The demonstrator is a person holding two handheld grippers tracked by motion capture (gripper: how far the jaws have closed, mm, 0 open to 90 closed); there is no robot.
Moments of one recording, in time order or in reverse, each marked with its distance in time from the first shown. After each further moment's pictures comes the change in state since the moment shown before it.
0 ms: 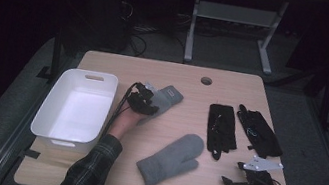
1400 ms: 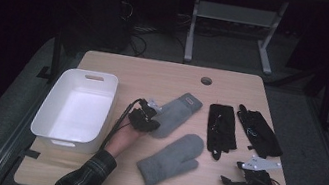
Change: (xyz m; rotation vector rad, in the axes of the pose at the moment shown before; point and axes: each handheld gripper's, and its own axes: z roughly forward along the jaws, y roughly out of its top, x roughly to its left) left arm -0.055 -0.023 -0.022 0.058 -0.142 0.076; right arm 0.002 0.002 0.002 0.001 -0.007 -0.002
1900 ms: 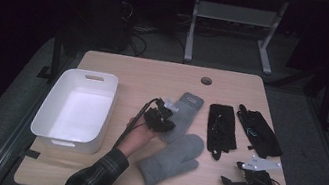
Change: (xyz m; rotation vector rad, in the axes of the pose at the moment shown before) left arm -0.019 0.044 0.006 -0.057 -0.031 0.058; right arm 0.000 0.000 0.000 -0.002 0.005 -0.003
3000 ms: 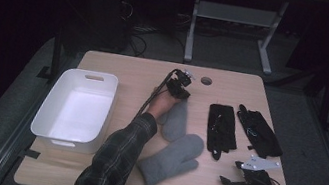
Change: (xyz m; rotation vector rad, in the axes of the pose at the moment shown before) left arm 0.087 0.074 0.078 0.012 0.082 -0.057; right arm 0.000 0.001 0.002 -0.001 0.020 -0.018
